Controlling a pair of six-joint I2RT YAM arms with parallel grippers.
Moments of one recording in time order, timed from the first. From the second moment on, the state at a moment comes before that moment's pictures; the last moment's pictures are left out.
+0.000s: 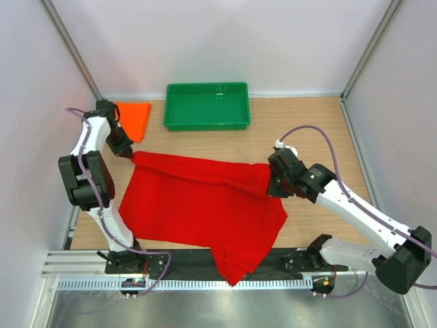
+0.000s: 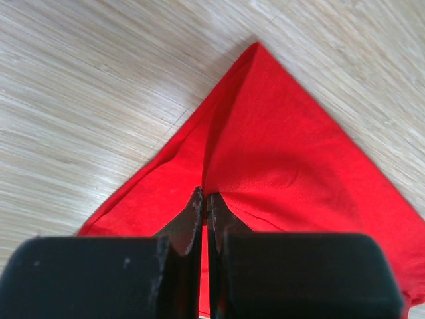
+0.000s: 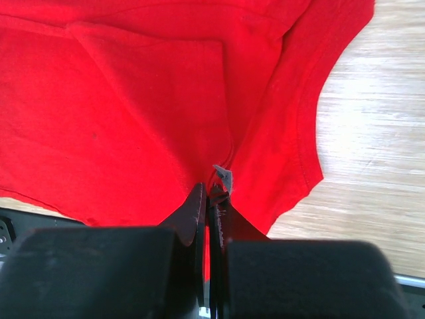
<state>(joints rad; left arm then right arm) 0.20 1.89 1.57 -0.98 0.04 -0.41 0.67 1.09 0.96 -0.88 0.16 0.68</state>
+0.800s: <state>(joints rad) 0.20 1.92 1.46 -0.97 -0.04 -0.40 0.74 1.12 0.90 -0.85 0.13 0.73</state>
